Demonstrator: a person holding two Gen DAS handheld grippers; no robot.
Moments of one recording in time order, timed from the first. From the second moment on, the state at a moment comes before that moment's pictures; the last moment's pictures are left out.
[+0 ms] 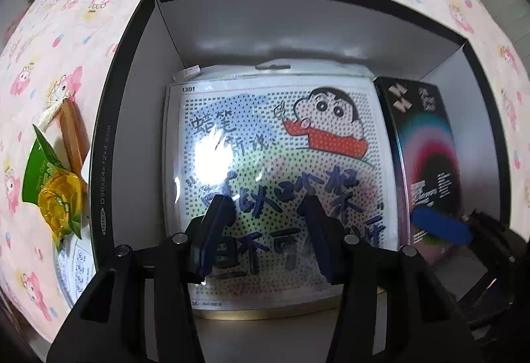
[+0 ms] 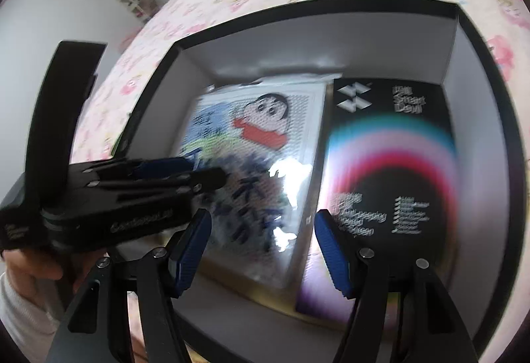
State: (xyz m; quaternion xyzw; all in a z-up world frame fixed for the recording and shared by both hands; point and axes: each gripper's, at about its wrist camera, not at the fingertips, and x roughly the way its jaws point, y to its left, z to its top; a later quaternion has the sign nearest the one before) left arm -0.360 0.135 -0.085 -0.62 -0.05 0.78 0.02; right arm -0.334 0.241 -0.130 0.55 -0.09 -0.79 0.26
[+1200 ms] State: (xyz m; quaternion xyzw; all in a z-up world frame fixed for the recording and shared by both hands) left arm -0.075 -0.024 -0.110 -0.46 -0.06 0.88 0.09; right arm -0.235 0.263 -0.039 0.43 -0.06 -0.88 0.17
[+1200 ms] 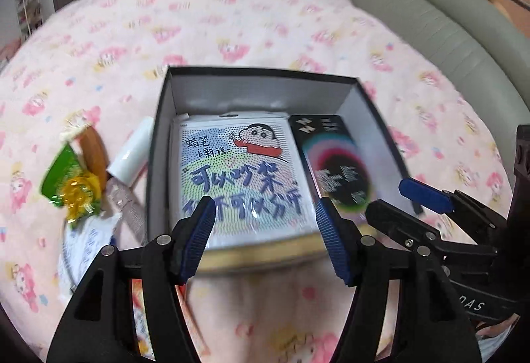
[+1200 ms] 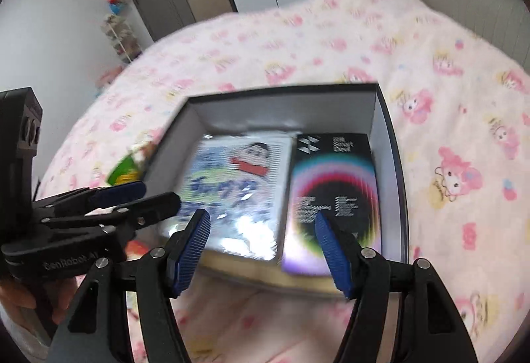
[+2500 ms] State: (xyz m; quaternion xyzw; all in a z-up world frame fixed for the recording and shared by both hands) left arm -0.006 -0.179 -0.251 -0.46 -0.23 0.86 0.01; right arm -0.132 0.113 -0.153 0.50 -0.02 -0.84 0.22
